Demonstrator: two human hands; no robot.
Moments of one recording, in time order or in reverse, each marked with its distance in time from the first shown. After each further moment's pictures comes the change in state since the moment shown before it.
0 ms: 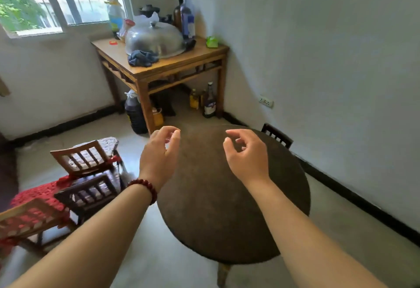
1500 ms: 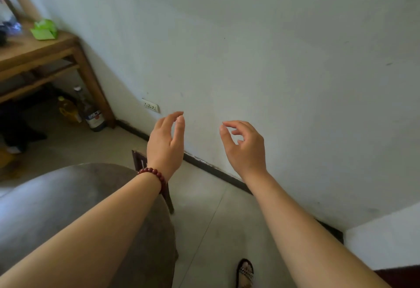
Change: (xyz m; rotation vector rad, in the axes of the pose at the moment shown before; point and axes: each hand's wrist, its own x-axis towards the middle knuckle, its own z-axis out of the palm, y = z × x) left_hand 0.180 0.304 0.632 -0.197 -0.274 0.146; right_hand 0.320 0.432 -0.398 -0.085 0.276 0.196
